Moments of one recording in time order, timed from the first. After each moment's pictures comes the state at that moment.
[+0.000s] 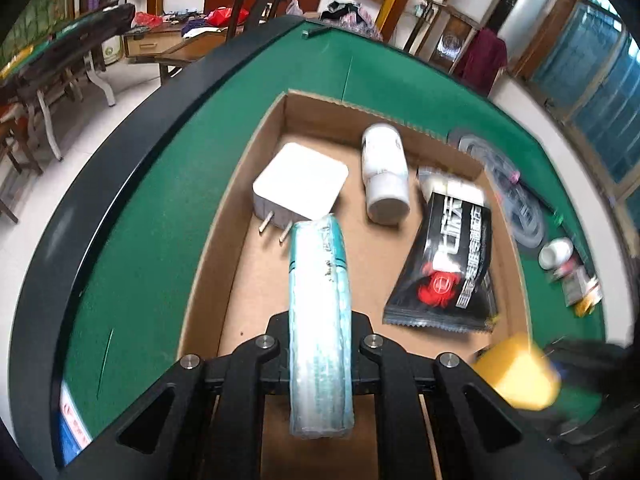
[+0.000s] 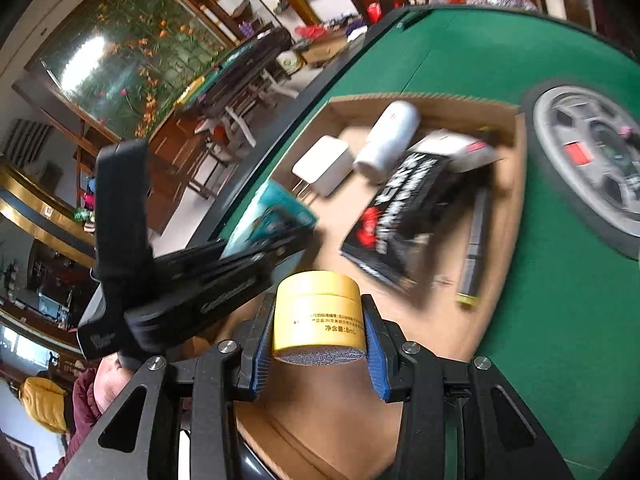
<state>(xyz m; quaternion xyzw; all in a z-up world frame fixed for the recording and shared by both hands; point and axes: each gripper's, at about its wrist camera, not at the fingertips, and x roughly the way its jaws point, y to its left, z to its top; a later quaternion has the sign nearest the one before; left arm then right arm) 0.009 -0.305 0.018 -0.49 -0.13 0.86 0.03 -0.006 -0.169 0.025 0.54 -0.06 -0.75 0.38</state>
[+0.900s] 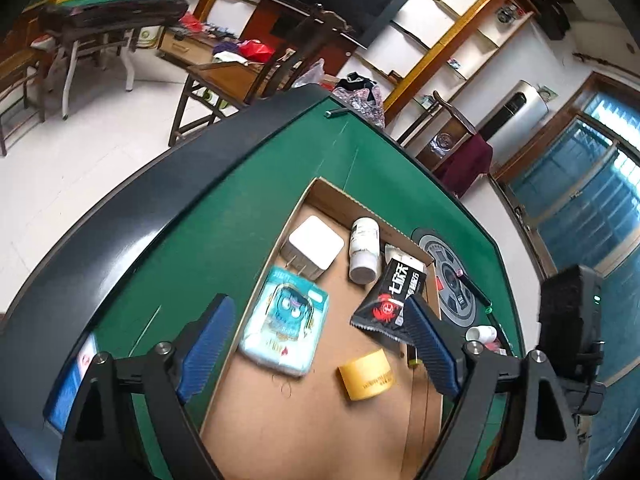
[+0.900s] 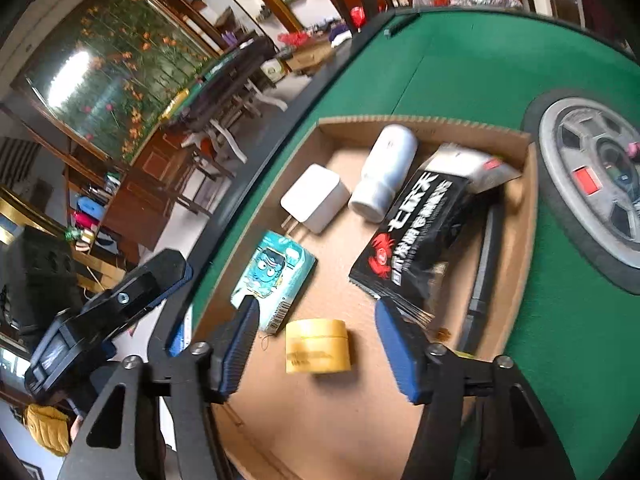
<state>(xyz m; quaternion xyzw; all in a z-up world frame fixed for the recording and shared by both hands) 0.078 -0.355 0.068 -0.38 -0.29 0.88 0.02 -0.025 -0.162 0.041 0.52 -0.08 -0.77 0.35</state>
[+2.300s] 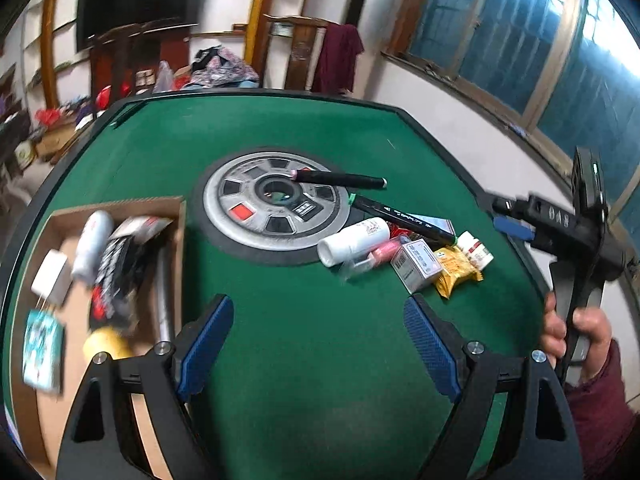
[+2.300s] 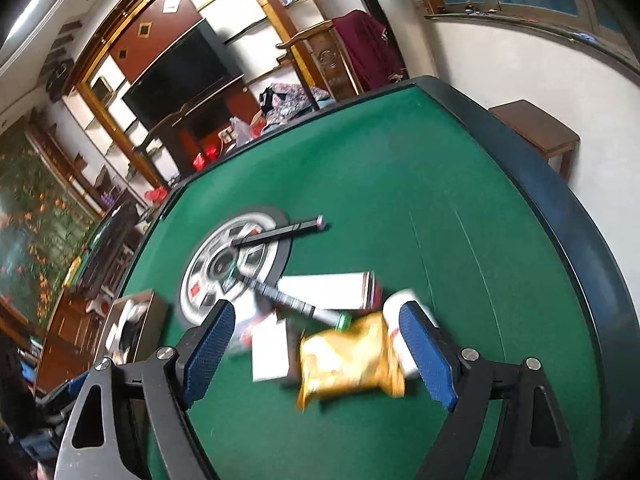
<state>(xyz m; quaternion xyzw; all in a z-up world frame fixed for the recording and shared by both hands) 0.037 -0.067 0.087 -0.42 -0.02 0.89 0.19 -0.017 0.209 0.069 0.38 -0.20 -0.90 0.08</state>
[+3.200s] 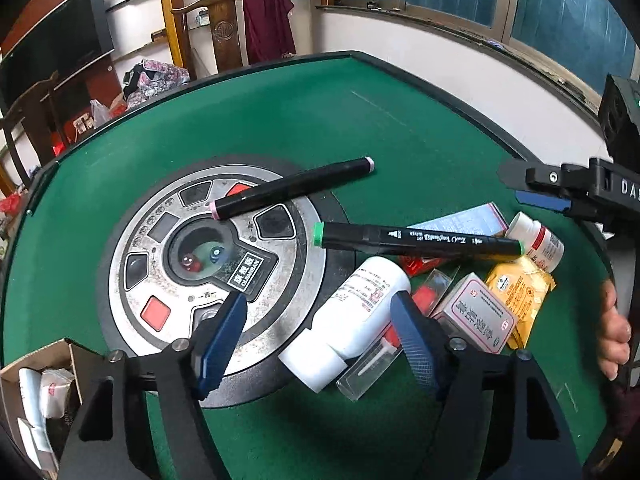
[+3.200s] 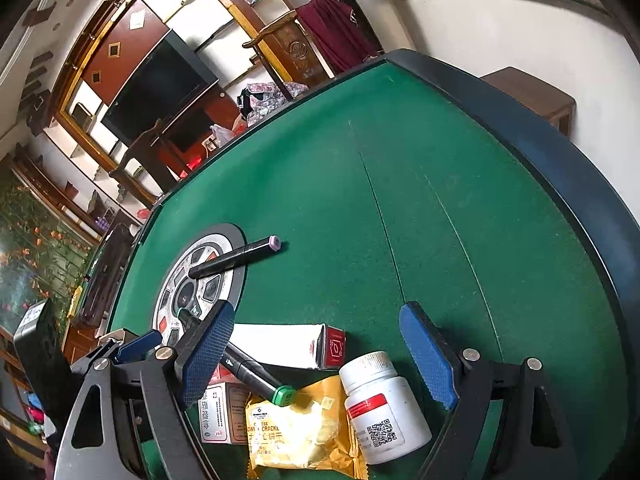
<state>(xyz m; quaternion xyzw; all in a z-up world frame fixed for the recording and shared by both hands) -0.076 0.023 0.029 -0.44 0.13 0.85 0.26 -0.059 0.239 0.026 0.40 -0.25 -0.88 0.06</state>
